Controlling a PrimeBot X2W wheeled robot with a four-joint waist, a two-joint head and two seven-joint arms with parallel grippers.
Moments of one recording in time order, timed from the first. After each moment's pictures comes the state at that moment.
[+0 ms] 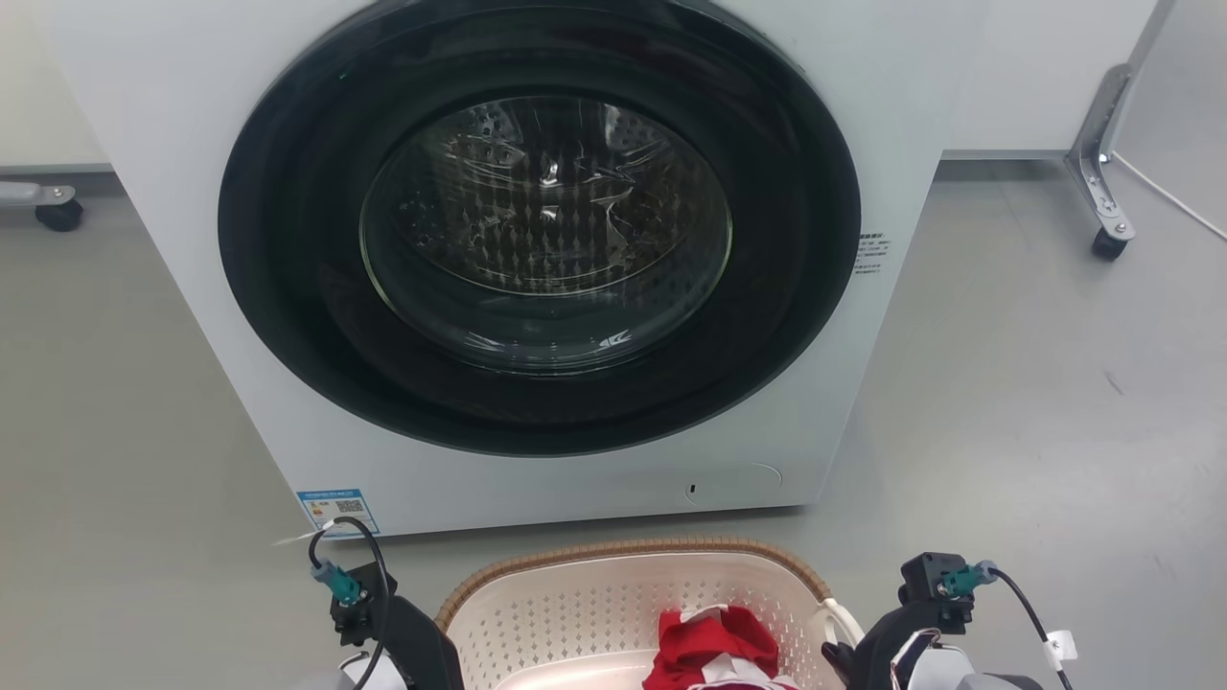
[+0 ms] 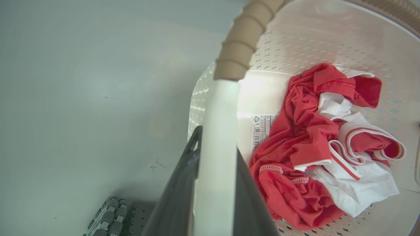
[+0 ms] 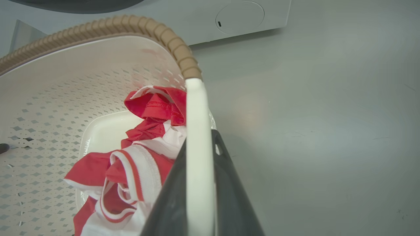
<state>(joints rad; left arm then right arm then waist) -0.56 -0.01 -0.29 1.29 -0.70 -0.12 0.48 -0.53 -0.06 0.62 1.19 0.77 0.14 0.17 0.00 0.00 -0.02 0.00</state>
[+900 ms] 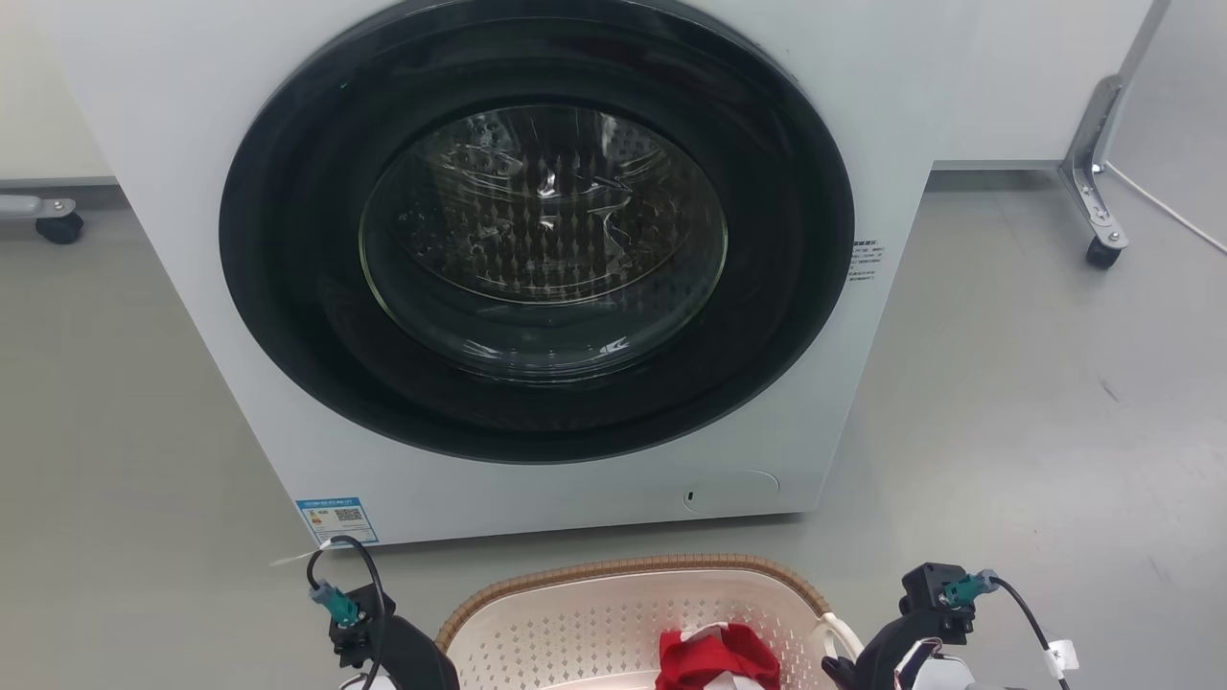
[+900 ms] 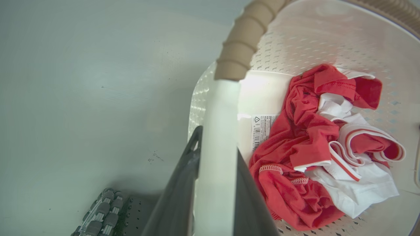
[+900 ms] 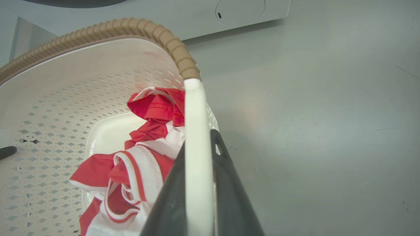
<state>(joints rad) -0.53 -0.01 -0.29 1.29 -0.73 -0.11 0.49 -0.51 -0.07 0.65 1.17 0.82 0.14 0.20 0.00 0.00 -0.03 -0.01</state>
